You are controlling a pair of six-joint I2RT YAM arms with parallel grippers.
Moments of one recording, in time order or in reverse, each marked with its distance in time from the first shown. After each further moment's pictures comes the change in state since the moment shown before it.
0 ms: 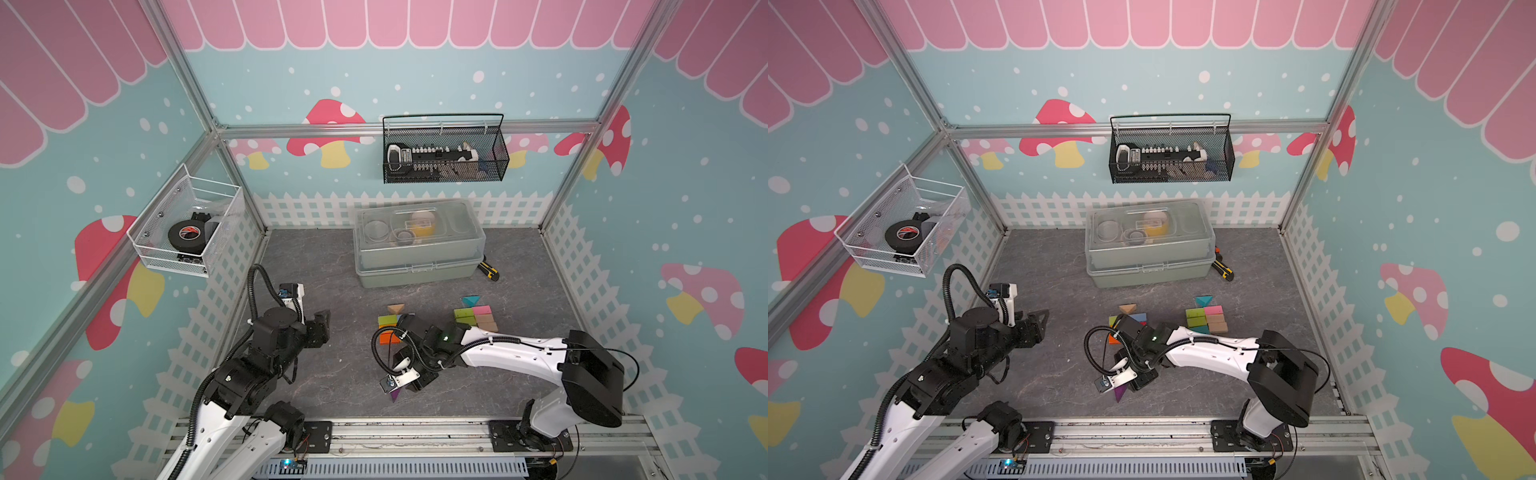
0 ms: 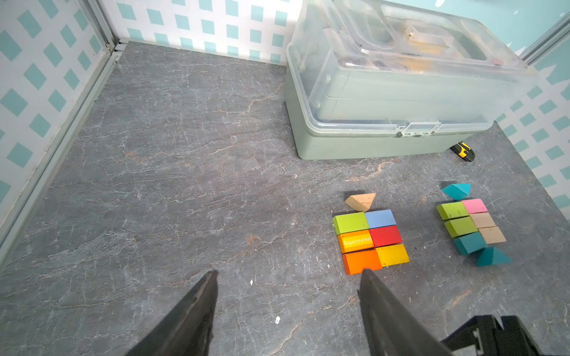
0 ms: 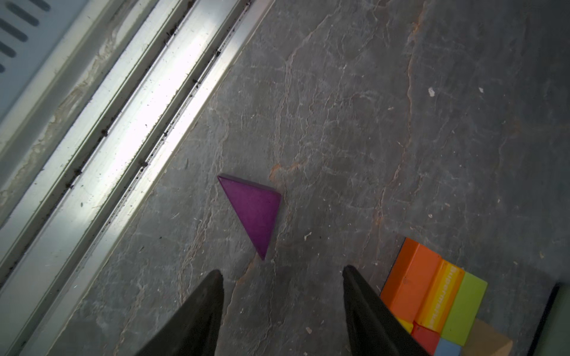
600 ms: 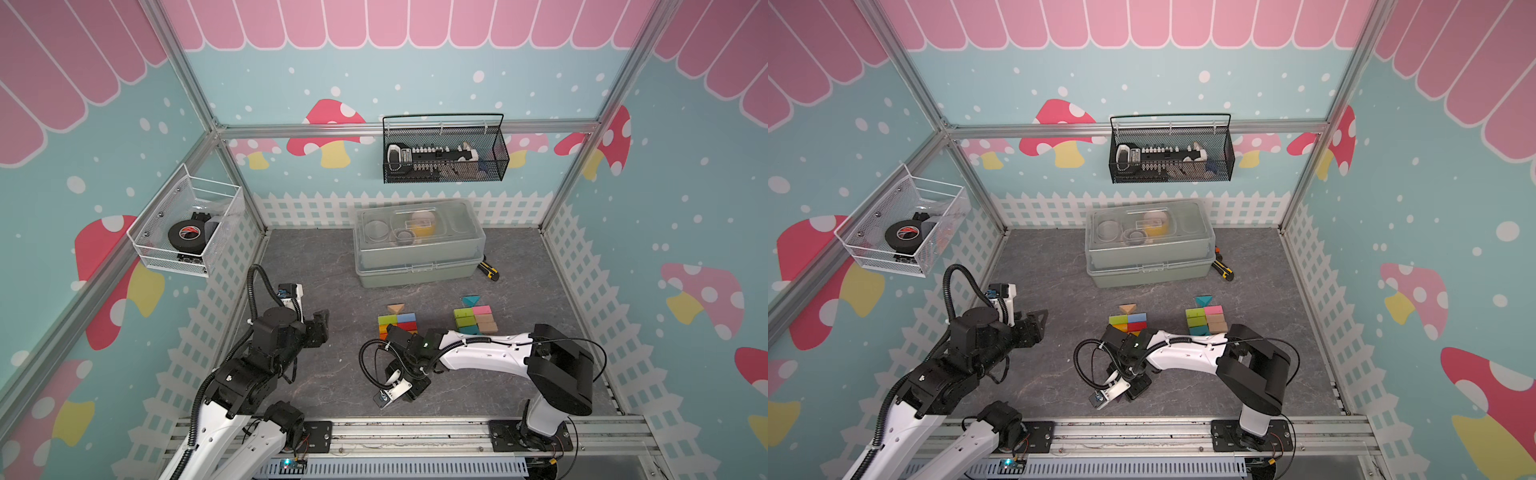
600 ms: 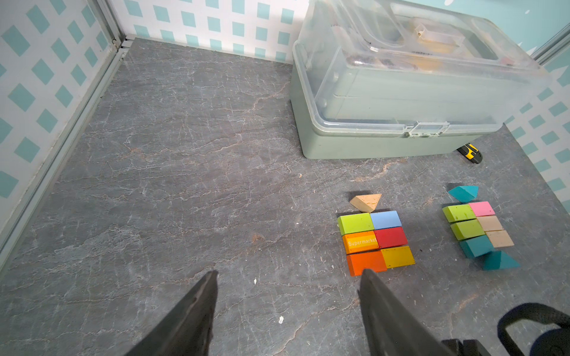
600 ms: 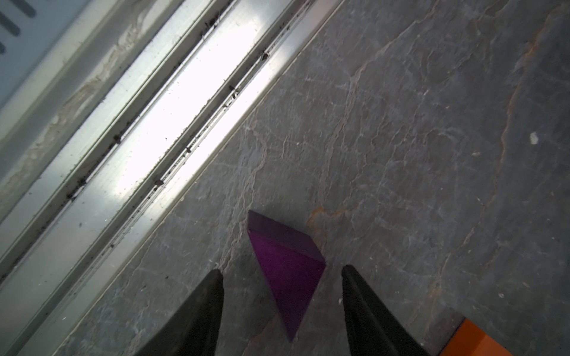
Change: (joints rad) left arm 0.015 0.002 -0.009 0.000 0.001 0.000; right arm 0.059 0.135 0.040 -0.014 -0.011 -0.066
